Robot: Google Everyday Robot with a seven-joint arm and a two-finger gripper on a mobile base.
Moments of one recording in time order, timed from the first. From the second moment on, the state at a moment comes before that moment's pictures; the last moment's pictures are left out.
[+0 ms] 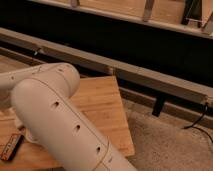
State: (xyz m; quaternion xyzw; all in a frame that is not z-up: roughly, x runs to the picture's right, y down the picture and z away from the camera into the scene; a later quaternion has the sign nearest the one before) arm -0.466 0.123 0.757 -0.25 0.24 0.65 0.67
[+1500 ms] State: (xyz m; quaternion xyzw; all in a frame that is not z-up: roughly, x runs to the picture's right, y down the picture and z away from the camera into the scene) arm -0.483 0.146 0.798 -0.26 0.21 0.60 0.72
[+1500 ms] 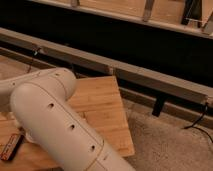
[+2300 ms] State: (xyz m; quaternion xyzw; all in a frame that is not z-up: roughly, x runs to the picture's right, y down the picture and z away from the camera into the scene) arm -0.489 0.150 0.827 -0.26 0.22 0.60 0.72
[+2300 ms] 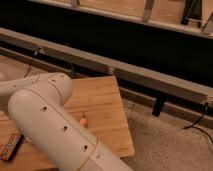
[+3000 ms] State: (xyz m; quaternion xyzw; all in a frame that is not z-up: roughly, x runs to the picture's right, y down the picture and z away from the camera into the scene) arm -0.484 0.166 0.847 -0.27 0.25 0.60 0.71
